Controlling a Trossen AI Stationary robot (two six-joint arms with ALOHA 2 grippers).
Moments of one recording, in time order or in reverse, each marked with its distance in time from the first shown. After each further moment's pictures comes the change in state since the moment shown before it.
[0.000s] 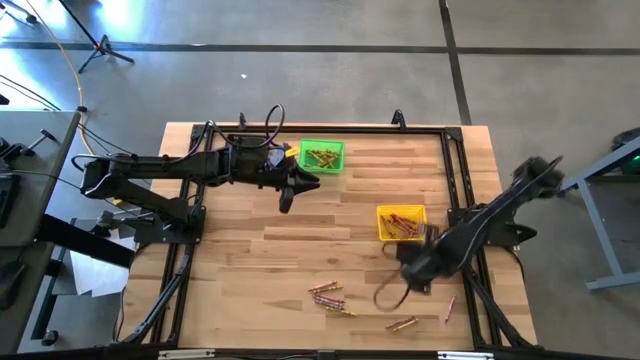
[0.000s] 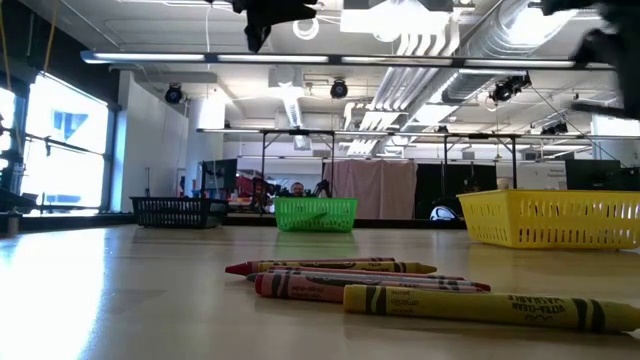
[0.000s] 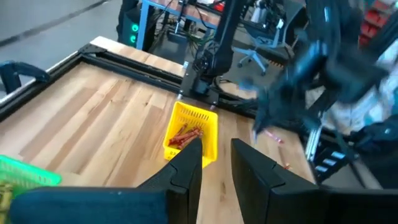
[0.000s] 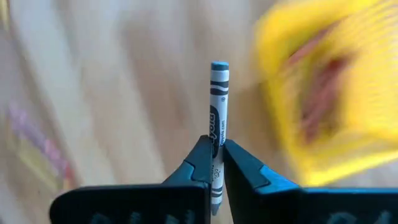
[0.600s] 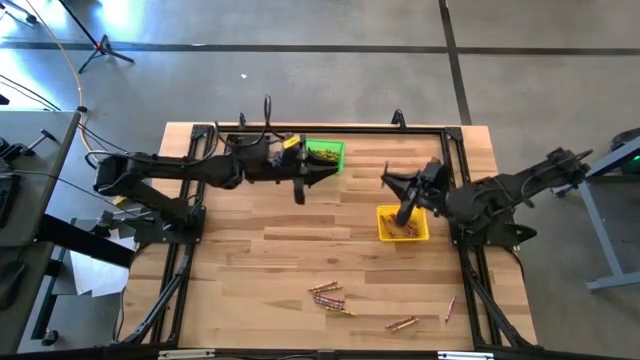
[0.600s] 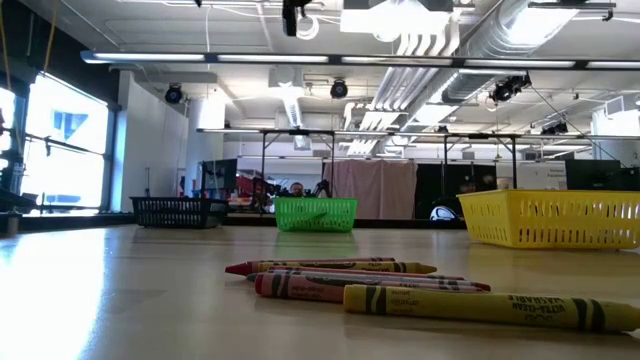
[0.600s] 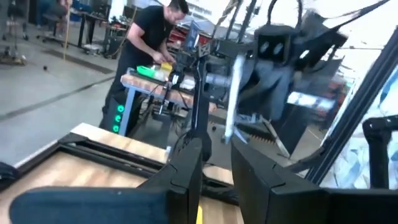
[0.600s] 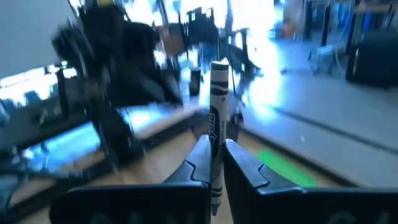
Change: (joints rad) left arm -0.002 0.124 0.000 0.492 -0.029 -0.041; right arm -0.224 -0.392 0.002 0.813 0.795 -0.448
